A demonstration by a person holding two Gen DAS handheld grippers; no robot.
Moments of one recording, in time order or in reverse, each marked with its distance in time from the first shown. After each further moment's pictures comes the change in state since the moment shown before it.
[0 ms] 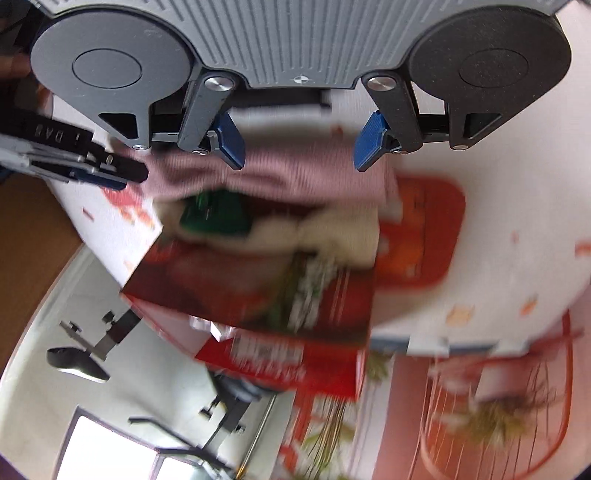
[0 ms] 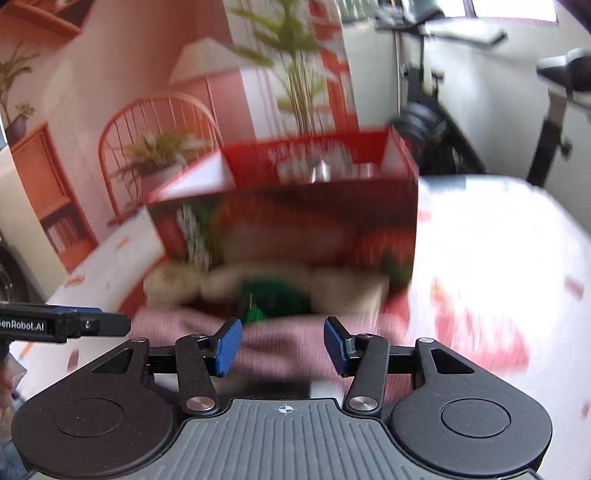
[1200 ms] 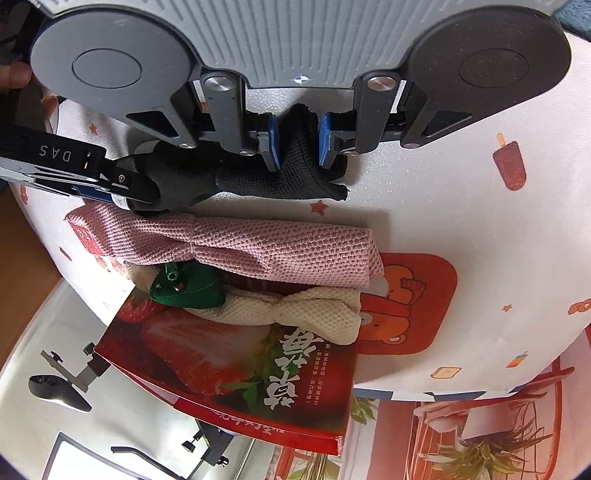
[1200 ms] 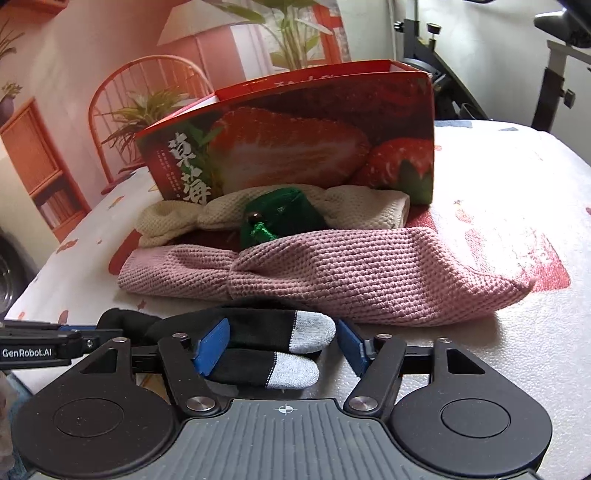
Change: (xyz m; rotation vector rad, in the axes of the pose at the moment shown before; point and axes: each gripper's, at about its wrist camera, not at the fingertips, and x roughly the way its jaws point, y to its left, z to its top) left arm 0.022 0.012 -0.041 0.000 0.066 0.049; right arm 0.033 0.009 -0.043 0.057 0.079 0.002
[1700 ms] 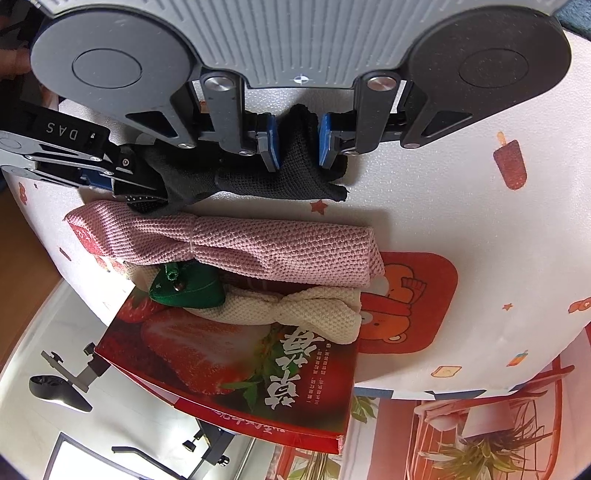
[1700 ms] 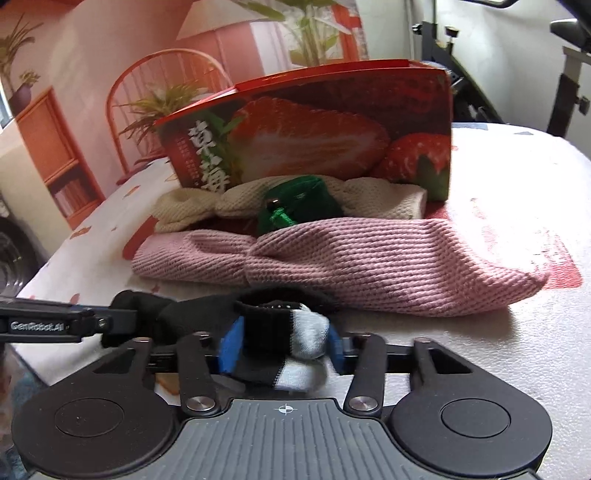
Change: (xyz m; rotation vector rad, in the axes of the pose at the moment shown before) left arm 0.000 0.000 -0.001 0.008 -0.005 0.002; right arm 0.000 0.005 -0.010 -0.051 0.010 0.057
